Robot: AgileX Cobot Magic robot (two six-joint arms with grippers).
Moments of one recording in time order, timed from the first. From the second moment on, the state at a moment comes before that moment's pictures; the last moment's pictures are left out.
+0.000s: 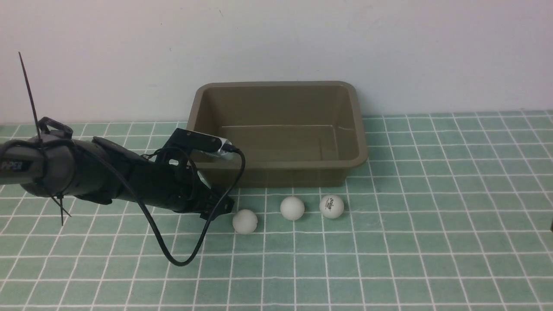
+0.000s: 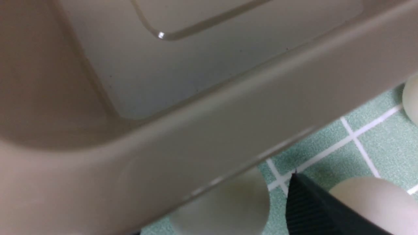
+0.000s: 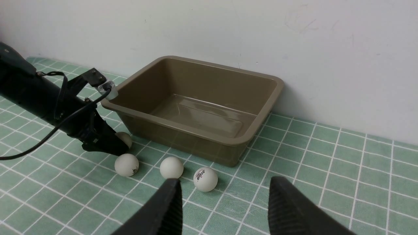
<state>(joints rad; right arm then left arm) 0.01 0.39 -0.58 0.73 0.78 -0.70 -0.17 1.95 -1.03 -1.23 0.36 1.33</state>
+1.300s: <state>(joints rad) 0.01 0.39 -0.58 0.73 0.78 -0.70 -0.17 1.72 -1.08 -1.45 0.45 1.62</state>
